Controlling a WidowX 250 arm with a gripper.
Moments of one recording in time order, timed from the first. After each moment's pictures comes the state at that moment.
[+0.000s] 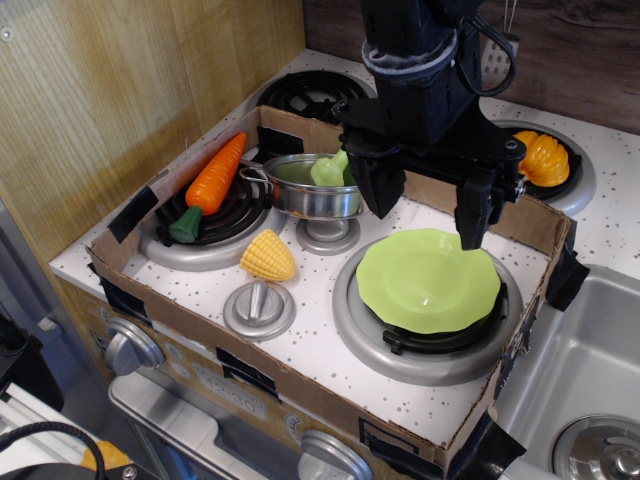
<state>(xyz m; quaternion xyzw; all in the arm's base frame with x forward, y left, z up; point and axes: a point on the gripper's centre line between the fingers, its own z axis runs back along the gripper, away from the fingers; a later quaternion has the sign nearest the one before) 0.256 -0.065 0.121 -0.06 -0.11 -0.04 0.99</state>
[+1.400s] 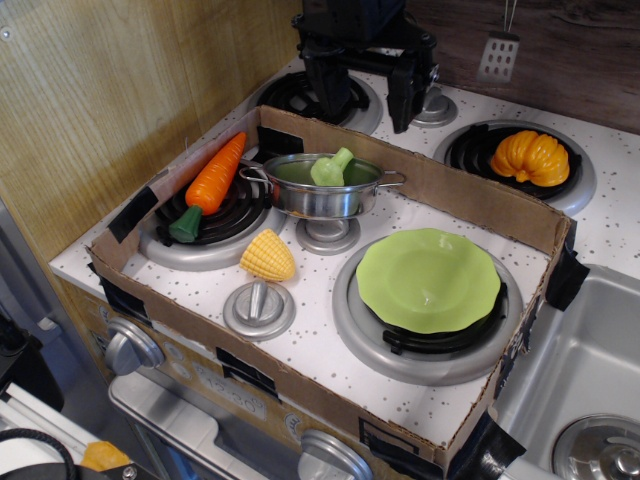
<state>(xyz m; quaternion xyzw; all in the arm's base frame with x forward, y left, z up) 0.345 0.018 0.108 -0.03 -0.11 -0.02 0.99</state>
